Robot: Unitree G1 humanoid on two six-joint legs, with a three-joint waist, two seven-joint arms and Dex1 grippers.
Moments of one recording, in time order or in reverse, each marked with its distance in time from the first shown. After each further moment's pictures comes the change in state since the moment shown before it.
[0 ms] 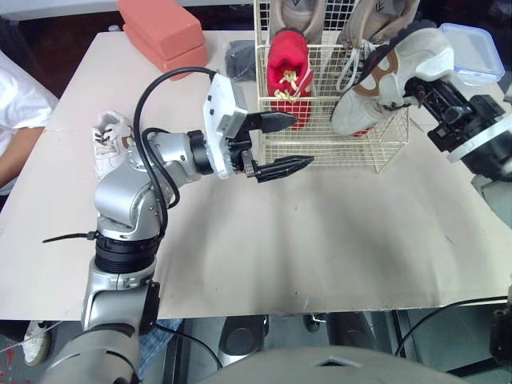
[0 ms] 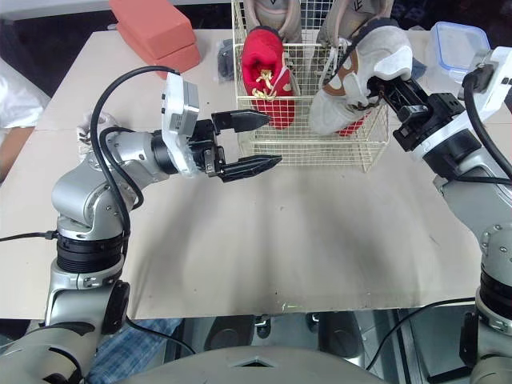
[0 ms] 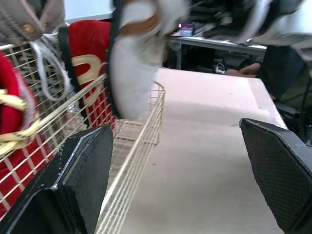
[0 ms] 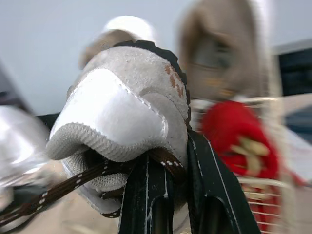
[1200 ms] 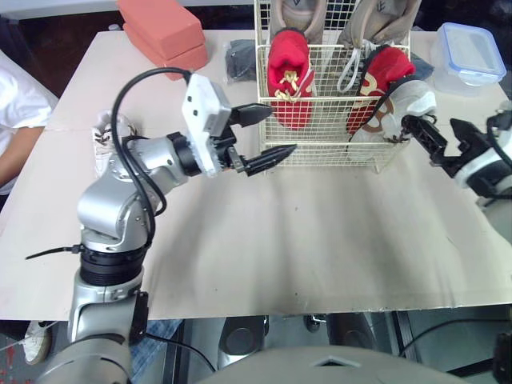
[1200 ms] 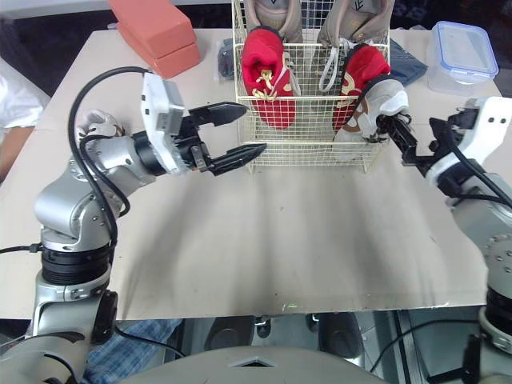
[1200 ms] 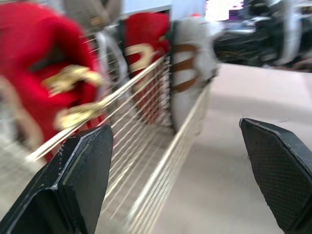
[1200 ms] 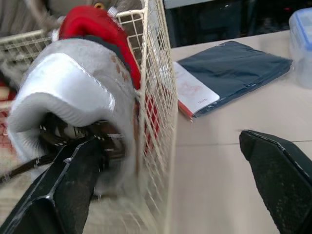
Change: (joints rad) left arm 0.077 0.067 0.079 -0.028 0.030 -0.048 0.133; right arm 0.175 -0.049 -0.133 0.028 -0.188 0.159 0.100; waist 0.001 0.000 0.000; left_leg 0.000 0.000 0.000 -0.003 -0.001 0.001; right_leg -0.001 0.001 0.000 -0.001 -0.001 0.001
